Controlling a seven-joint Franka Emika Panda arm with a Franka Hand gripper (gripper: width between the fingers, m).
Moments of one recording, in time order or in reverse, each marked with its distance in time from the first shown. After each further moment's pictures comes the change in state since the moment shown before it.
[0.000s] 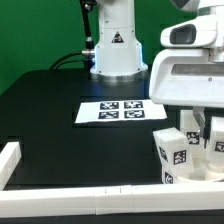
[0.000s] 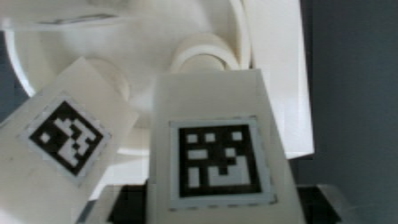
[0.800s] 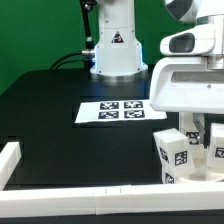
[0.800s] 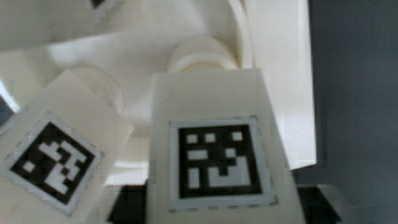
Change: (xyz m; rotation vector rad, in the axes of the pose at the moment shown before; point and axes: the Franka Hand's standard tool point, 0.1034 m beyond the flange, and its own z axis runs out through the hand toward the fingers) arm -0.002 -0.001 0.004 0.018 0.042 -0.004
